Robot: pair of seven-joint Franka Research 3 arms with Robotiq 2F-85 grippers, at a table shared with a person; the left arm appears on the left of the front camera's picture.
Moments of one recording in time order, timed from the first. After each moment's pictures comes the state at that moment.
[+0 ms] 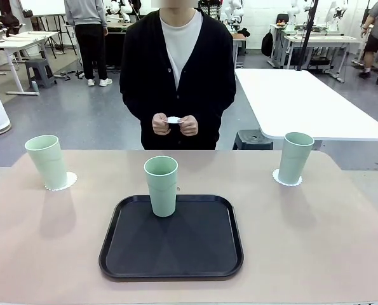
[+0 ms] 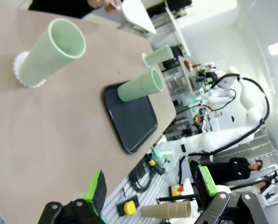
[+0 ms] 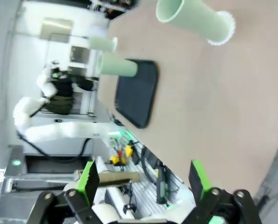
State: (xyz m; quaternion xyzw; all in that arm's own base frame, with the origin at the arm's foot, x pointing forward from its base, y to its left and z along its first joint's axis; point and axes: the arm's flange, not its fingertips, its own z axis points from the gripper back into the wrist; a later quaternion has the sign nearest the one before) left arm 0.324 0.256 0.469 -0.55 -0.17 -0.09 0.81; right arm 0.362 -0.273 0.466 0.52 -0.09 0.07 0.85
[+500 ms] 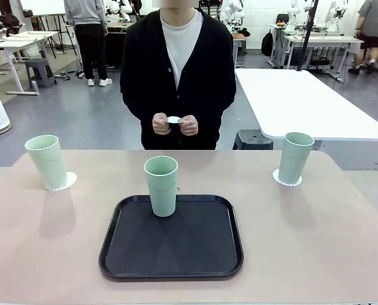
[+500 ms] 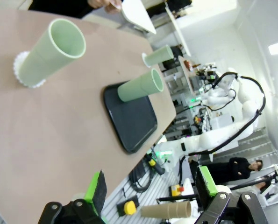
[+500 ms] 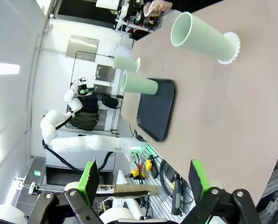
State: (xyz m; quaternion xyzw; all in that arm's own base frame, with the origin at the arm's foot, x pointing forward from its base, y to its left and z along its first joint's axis) left arm 0.324 0.256 0.469 -0.55 -0.17 -0.09 0.81; right arm 0.363 -0.315 0.470 0.57 -0.12 0.04 0.81
